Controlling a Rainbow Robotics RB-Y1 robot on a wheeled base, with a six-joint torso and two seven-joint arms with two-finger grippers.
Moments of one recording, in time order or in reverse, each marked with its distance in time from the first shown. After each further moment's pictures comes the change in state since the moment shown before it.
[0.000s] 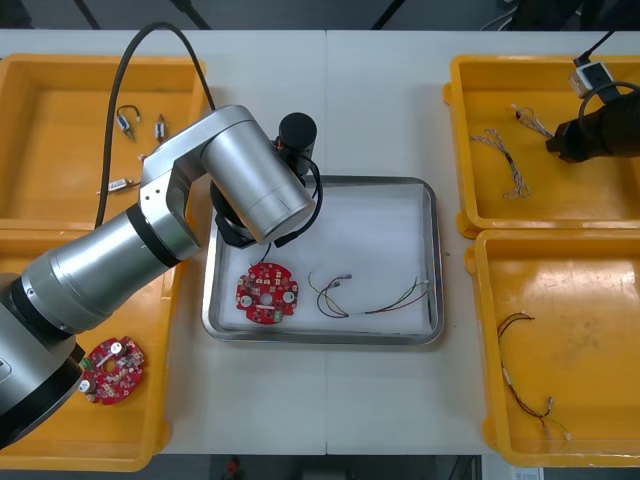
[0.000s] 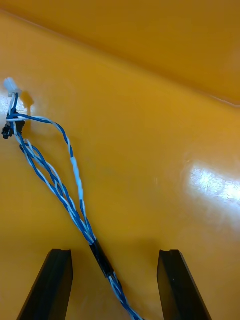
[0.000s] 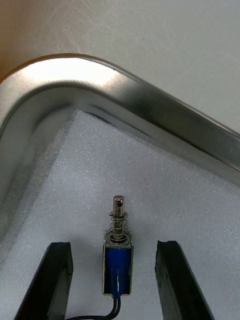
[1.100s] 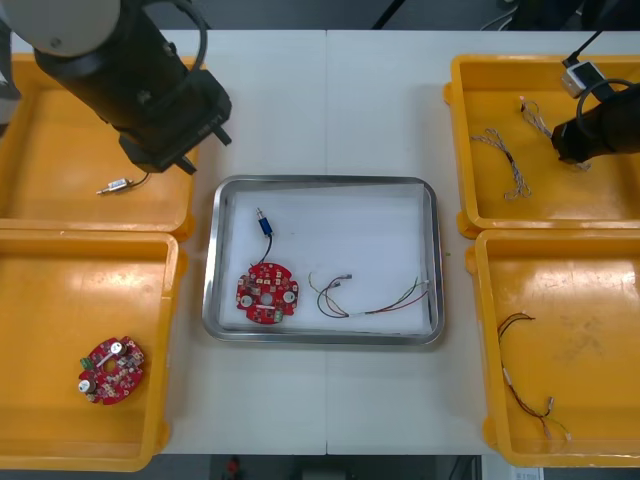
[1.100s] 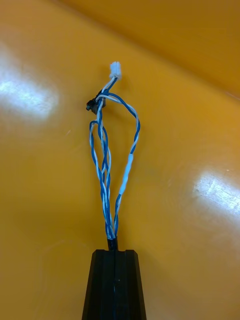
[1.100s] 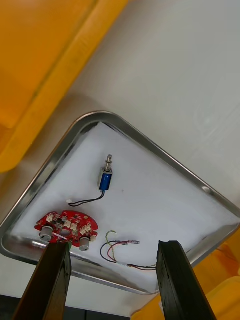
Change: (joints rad) right arm 0.025 -0.037 -0.012 -0.130 0.058 0.137 0.010; left arm -0.091 0.255 0.475 -0.215 0.591 0.276 0.000
